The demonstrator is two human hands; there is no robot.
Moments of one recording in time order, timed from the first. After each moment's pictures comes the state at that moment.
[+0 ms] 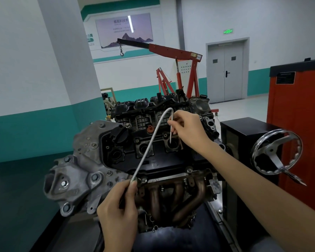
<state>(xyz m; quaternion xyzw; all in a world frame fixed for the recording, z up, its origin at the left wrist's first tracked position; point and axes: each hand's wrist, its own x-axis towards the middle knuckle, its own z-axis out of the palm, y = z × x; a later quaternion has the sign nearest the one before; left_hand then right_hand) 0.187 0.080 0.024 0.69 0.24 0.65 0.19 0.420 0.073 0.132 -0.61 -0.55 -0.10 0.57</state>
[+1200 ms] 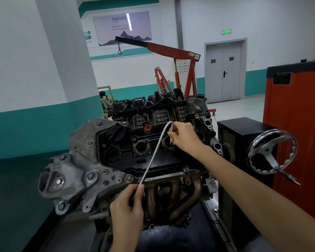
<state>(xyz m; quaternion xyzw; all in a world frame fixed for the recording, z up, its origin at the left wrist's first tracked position) 0.205 0.087 -0.002 0.72 0.28 0.57 0.27 0.437 0.091 0.106 -0.71 -0.53 -0.07 0.46</state>
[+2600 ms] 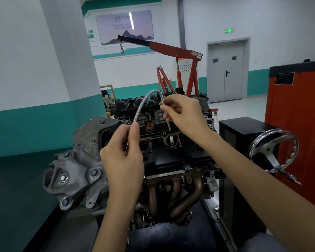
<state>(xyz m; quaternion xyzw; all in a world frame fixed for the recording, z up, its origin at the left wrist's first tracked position) 0.214 0.062 0.121 0.68 0.17 0.67 0.25 0.389 0.048 0.168 -0.53 -0.59 -0.11 0.61</state>
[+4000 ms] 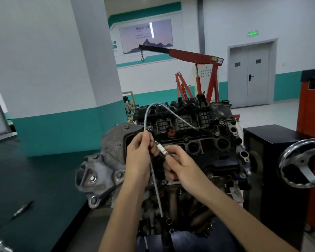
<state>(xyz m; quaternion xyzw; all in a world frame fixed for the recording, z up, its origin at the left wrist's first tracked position) 0.217 0.115 0.129 0.57 0.16 0.57 0.57 0.306 0.043 0.090 -0.44 -0.55 0.28 0.66</state>
